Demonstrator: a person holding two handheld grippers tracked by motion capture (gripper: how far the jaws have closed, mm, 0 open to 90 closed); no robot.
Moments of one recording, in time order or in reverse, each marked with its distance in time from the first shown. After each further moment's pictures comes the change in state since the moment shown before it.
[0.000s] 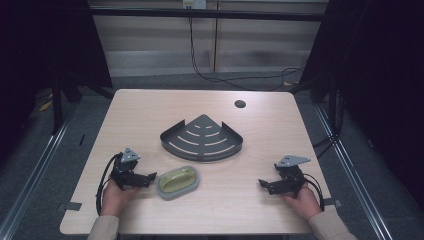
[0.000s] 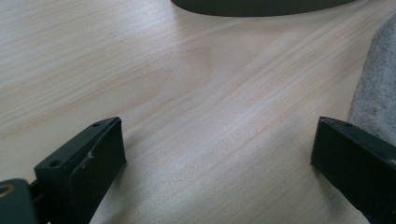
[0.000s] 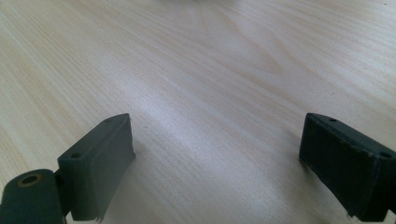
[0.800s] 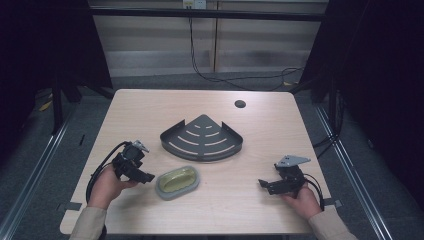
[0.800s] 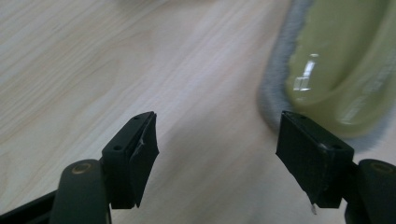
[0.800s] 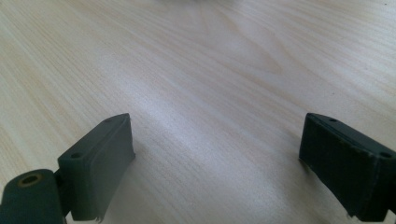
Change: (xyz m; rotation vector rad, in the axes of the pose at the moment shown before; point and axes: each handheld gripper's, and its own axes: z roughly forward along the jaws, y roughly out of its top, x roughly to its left) left arm -0.017 0.066 -0.033 0.386 -0.162 0.136; right arm 0.000 0.000 0.000 0.001 0.001 0.001
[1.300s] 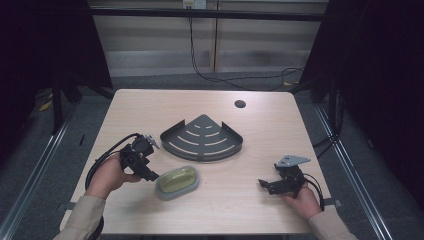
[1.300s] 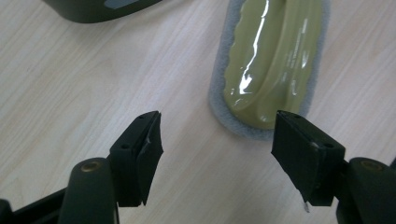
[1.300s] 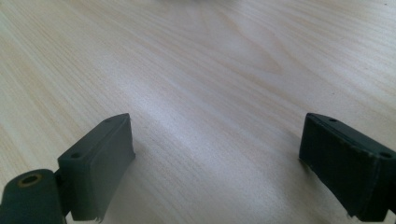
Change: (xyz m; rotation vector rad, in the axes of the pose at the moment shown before) left arm -0.022 0.038 -0.023 0.127 -0.048 0.141; right arm 0.000 0.000 0.000 0.000 0.000 0.000
